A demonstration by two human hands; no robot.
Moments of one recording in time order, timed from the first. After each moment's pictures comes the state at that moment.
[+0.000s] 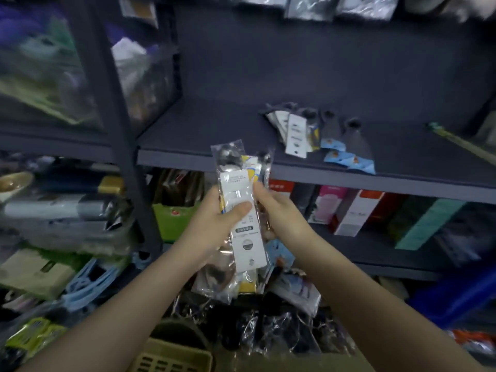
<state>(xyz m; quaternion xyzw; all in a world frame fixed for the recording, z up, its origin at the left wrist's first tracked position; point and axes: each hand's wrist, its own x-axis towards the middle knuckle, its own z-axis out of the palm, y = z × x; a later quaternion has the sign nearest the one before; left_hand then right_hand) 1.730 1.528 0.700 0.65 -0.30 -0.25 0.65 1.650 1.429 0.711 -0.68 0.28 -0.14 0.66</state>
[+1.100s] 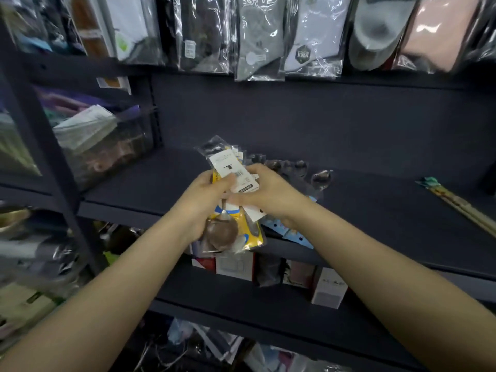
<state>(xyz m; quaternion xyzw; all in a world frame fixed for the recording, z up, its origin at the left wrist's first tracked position) 1.719 1.358 0.783 0.65 -0.24 -0.20 0.69 1.632 1.250 0.810 -0.85 0.05 -0.11 0.52</state>
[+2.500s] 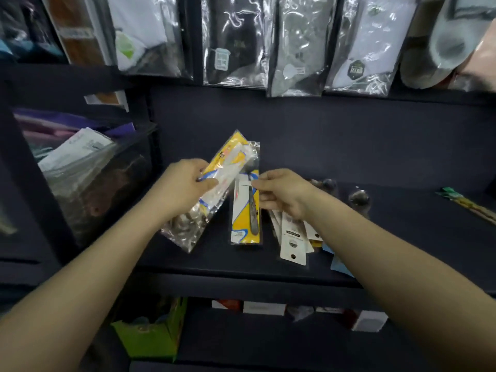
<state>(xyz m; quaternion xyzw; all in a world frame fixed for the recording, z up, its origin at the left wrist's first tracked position) 1.900 1.398 0.819 0.81 -0.45 0.02 0.37 1.790 1.236 0.806 -0.69 0.22 -0.13 0.68</state>
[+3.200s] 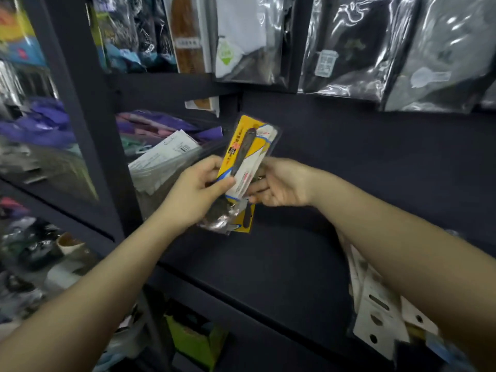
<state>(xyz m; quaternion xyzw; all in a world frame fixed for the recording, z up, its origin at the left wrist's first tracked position) 1.948 1.443 0.807 0.71 -0.38 0.03 0.59 1.931 1.266 0.833 -0.70 0.10 0.16 0.69</state>
